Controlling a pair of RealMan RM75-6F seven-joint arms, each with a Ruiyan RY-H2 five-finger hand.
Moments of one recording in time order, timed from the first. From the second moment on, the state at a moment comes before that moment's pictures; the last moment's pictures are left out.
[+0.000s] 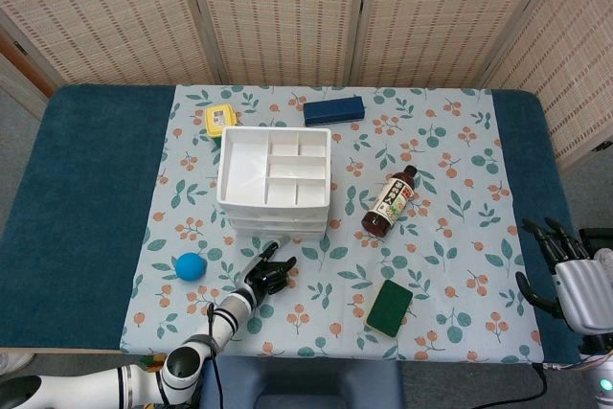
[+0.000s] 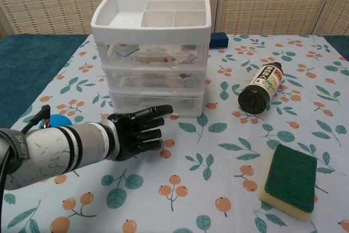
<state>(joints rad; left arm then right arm) -0.61 -1.86 -0.47 -1.60 0.44 0.68 -0.61 0.06 -1.04 0.04 -1.65 -1.60 1.55 0.15</state>
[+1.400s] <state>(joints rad) -0.64 -1.90 -0.54 -1.52 0.33 0.65 -0.59 0.06 -1.04 0.04 -1.64 -1.59 1.54 0.15</state>
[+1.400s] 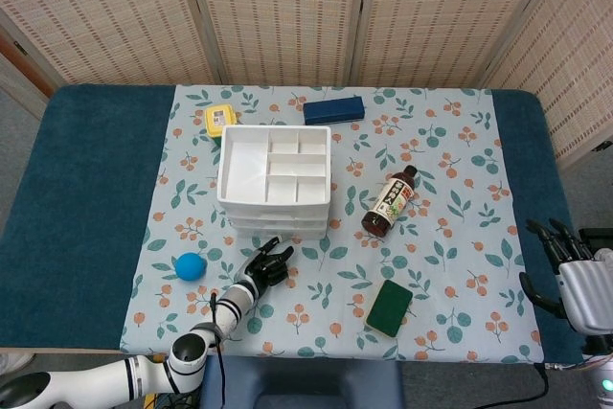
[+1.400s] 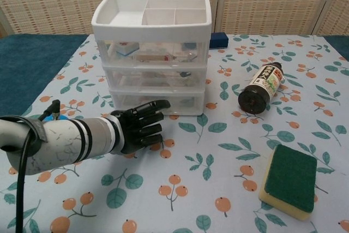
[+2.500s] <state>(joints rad) -0.59 -1.86 -0.50 -1.58 0.31 0.62 -0.59 0.06 -1.05 0.04 -1.64 -1.59 1.53 0.15</state>
